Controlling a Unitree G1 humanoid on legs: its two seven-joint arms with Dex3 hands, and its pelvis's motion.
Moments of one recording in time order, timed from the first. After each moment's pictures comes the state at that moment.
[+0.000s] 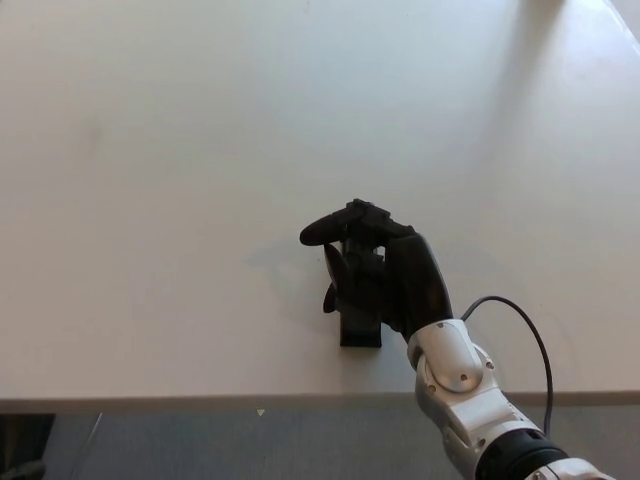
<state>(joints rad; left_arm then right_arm) 0.01 0.45 0.19 1.06 -0.08 -0.45 -0.35 -0.68 0.09 0.21 1.19 0.02 -0.61 -0.11</state>
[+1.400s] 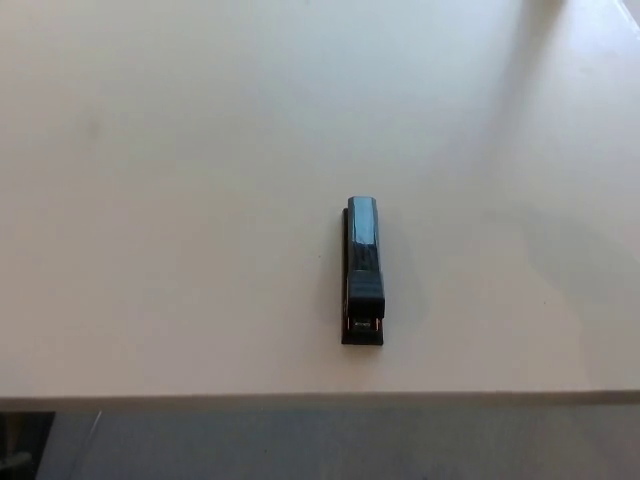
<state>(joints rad) 0.00 0.47 0.22 1.07 -0.08 -0.45 -0.34 -0.23 -0.64 -0.54 0.29 0.27 -0.37 0.08</state>
